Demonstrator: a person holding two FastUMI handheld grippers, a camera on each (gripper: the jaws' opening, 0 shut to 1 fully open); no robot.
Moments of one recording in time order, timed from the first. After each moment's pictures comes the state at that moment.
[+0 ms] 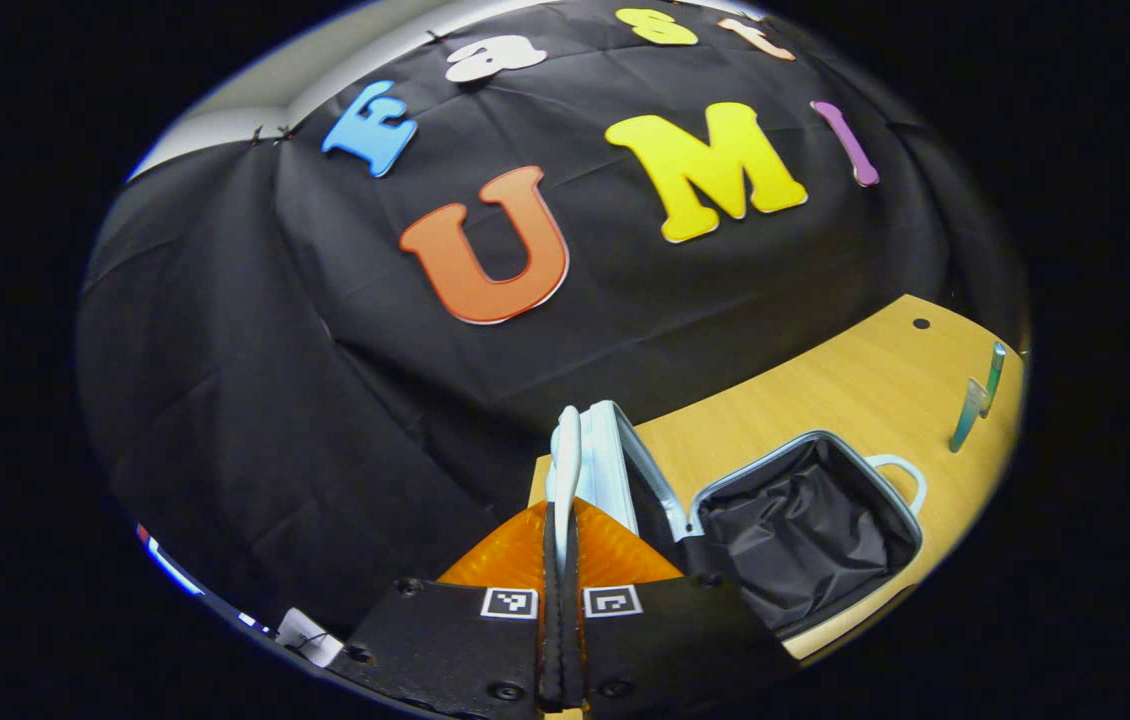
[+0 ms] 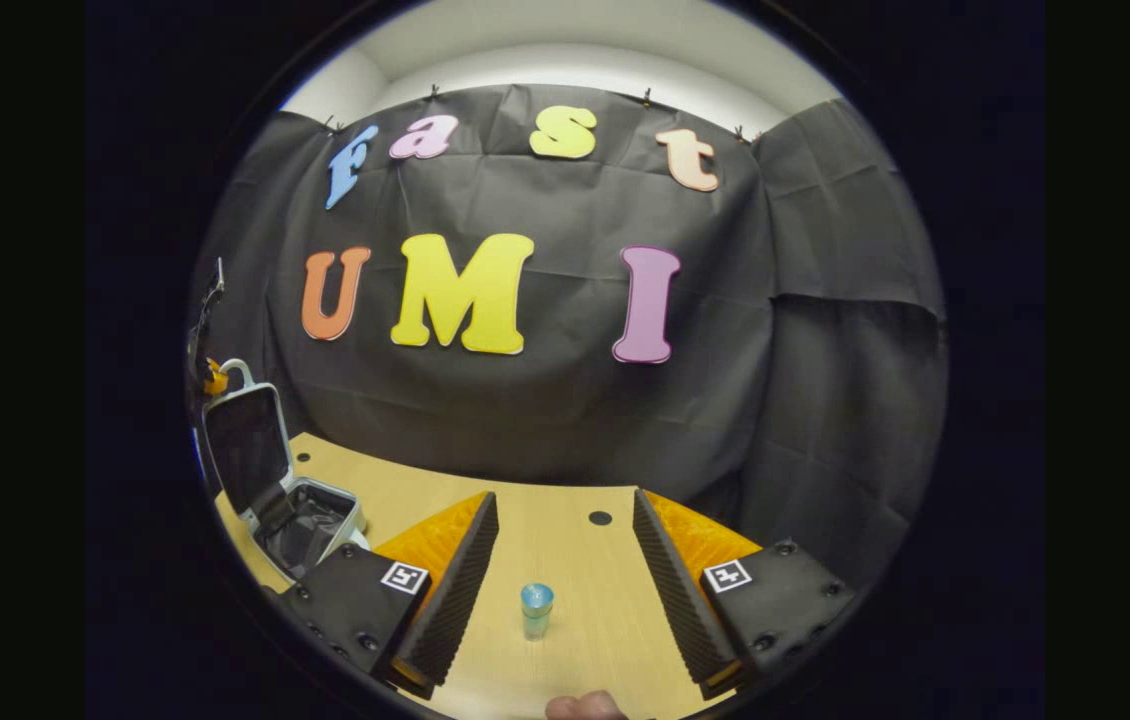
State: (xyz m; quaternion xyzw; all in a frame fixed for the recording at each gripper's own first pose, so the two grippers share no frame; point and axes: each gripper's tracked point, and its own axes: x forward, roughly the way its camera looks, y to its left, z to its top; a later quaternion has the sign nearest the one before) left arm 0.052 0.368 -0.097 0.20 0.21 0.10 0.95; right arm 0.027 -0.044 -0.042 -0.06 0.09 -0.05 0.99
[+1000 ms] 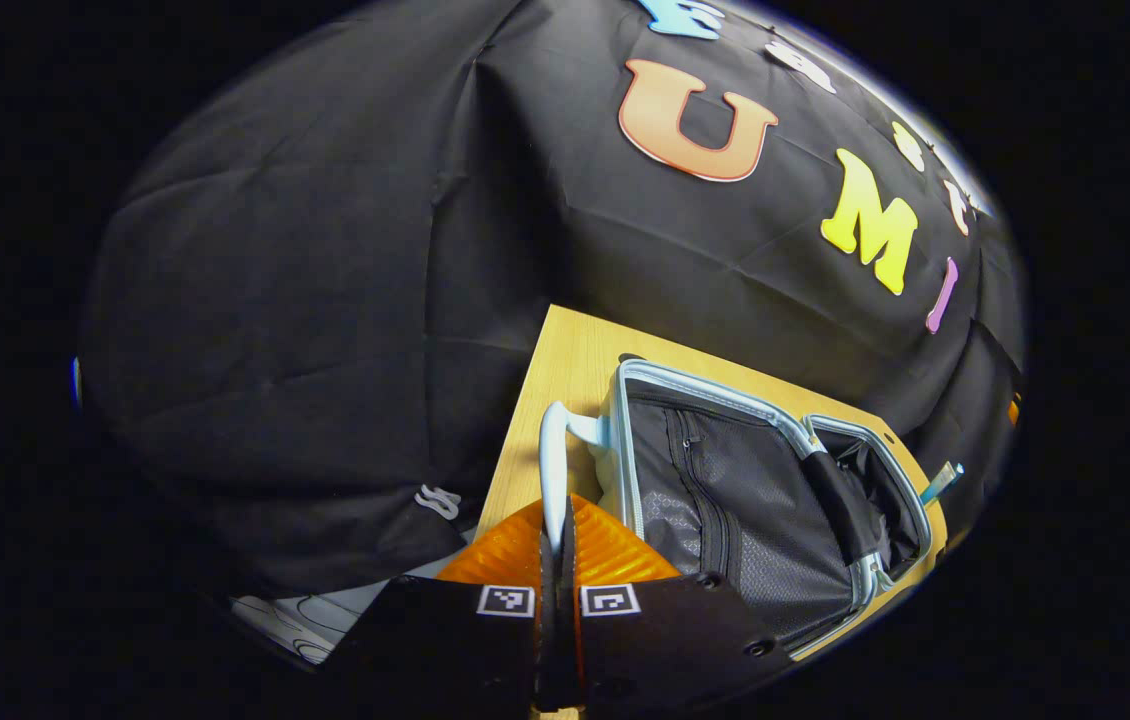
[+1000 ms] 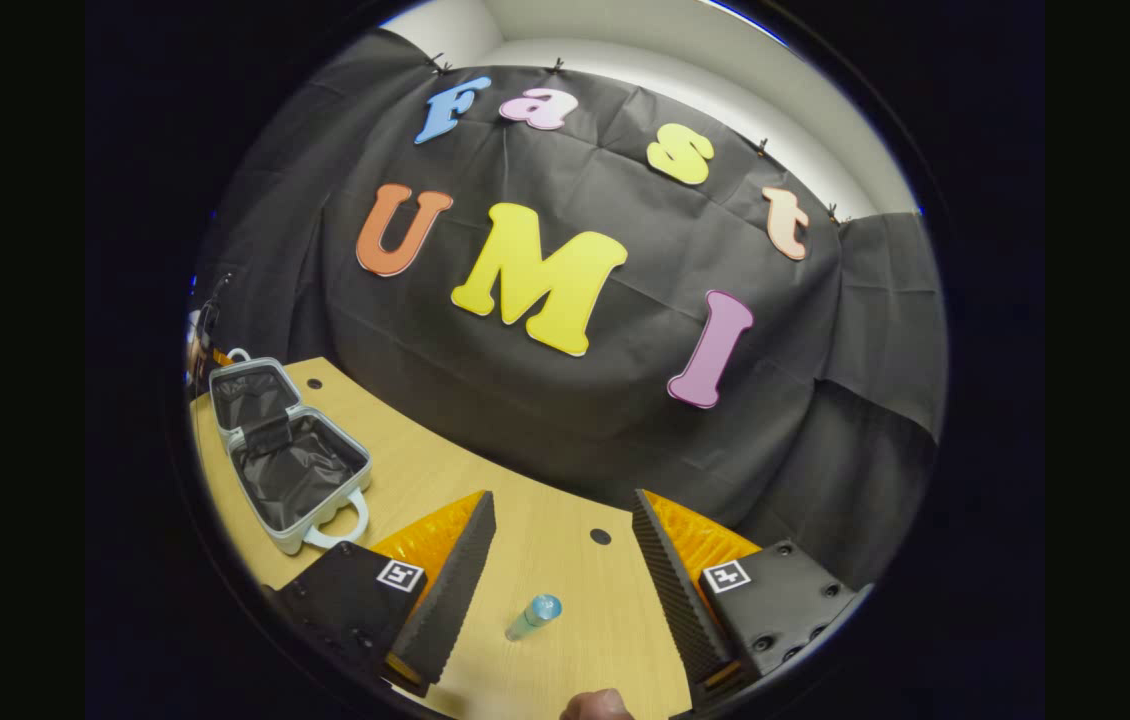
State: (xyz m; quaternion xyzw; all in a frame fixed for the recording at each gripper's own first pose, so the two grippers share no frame) left arm 0.039 0.535 -0.339 -0.15 0.27 0.03 0.95; right arm 0.043 0.025 -0.050 -0.21 0.10 0.00 0.97
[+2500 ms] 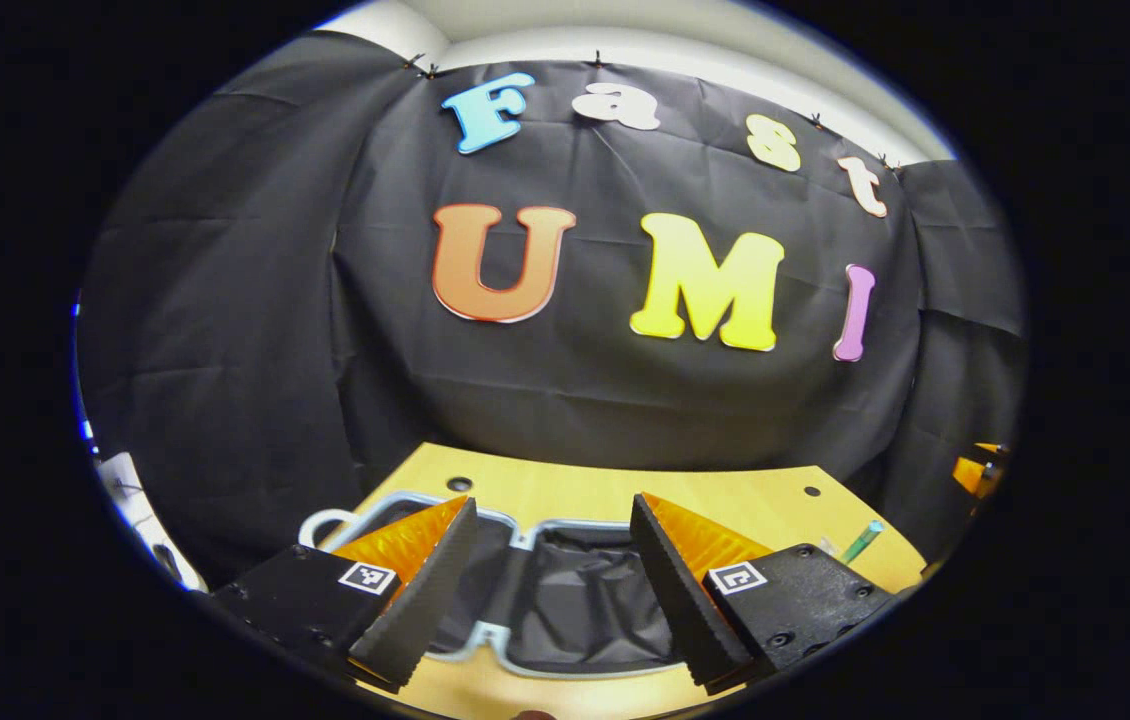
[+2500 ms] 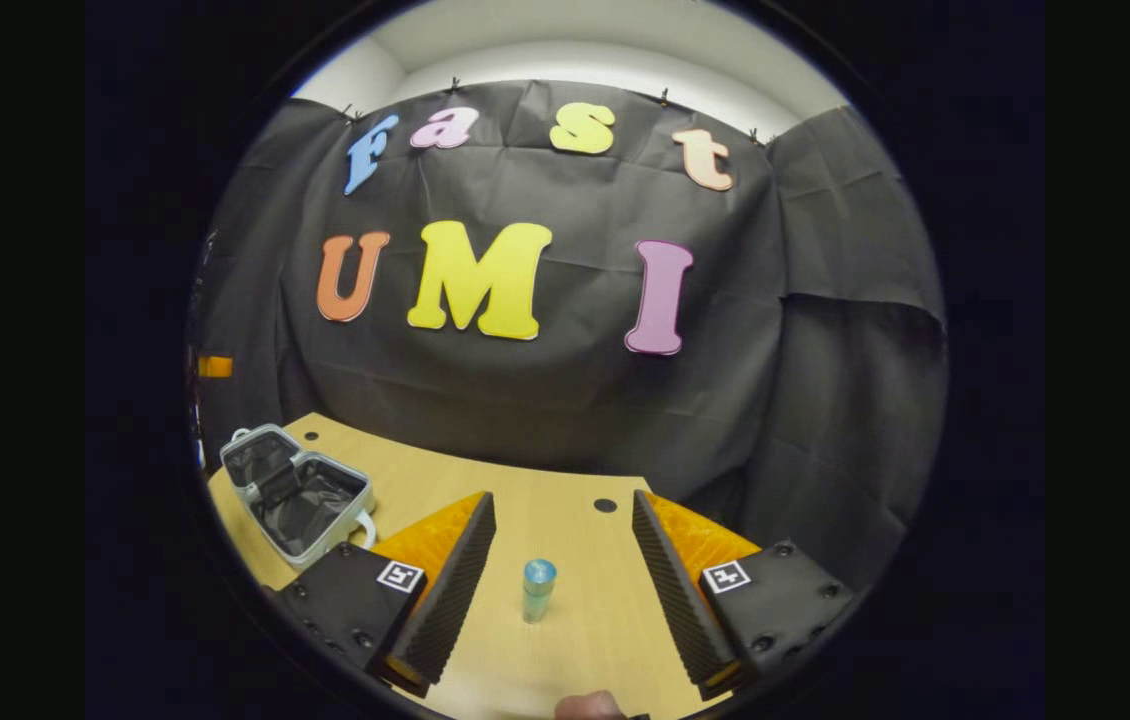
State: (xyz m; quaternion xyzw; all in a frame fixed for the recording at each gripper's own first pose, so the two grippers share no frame) left arm 0.004 0.195 -0.097 -0.05 0.13 0.04 0.99; right arm 0.001 -0.059 -0.073 -0.06 0.11 -0.03 0.99
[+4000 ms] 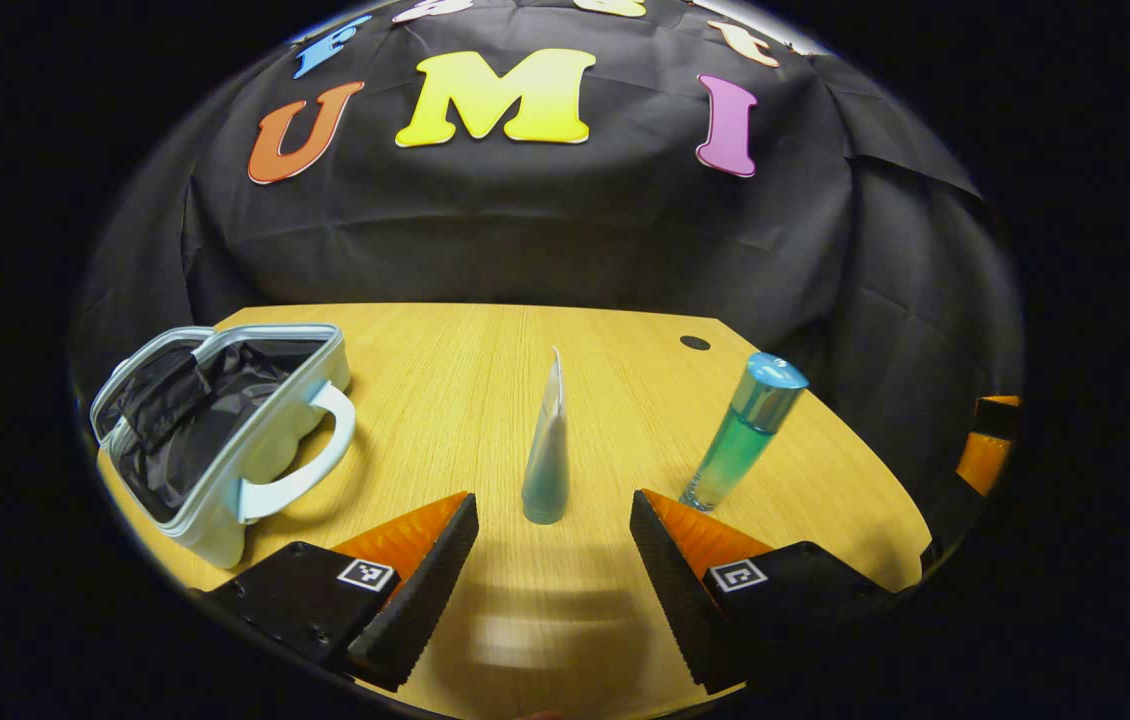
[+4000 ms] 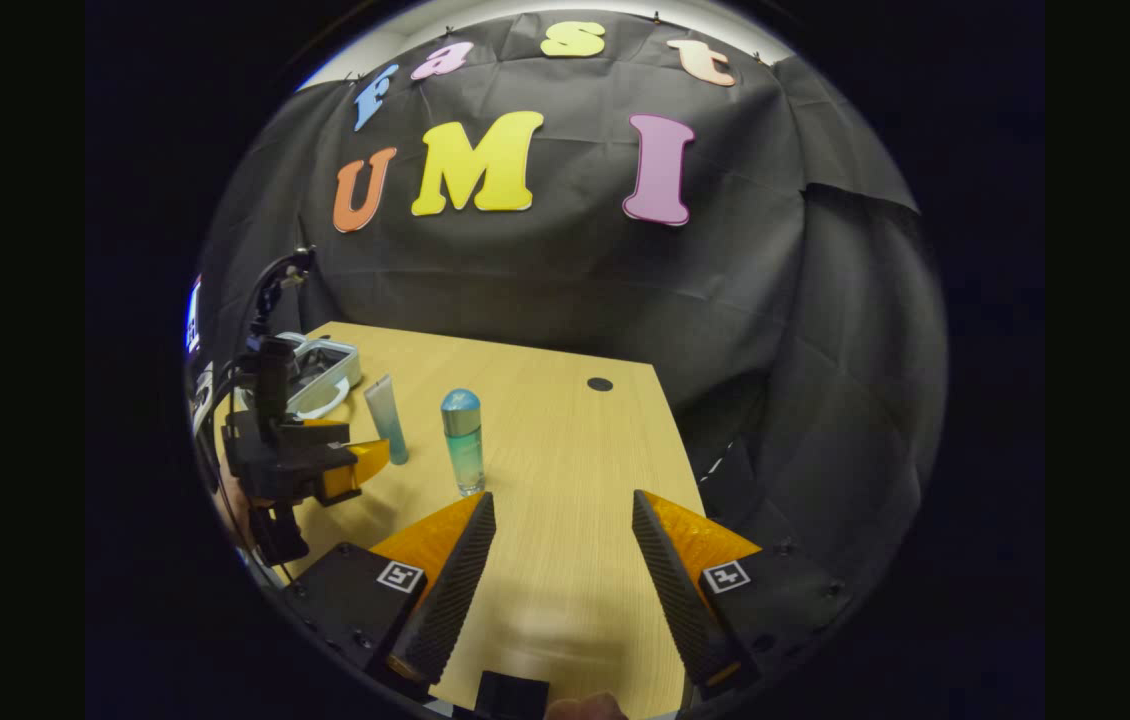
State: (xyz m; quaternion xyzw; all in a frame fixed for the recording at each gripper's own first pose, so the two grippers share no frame) left arm 0.048 -0.136 -0.335 -0.03 0.29 -0.04 0.96; right arm -0.023 -0.176 -0.223 -0.06 0.25 0.03 0.96
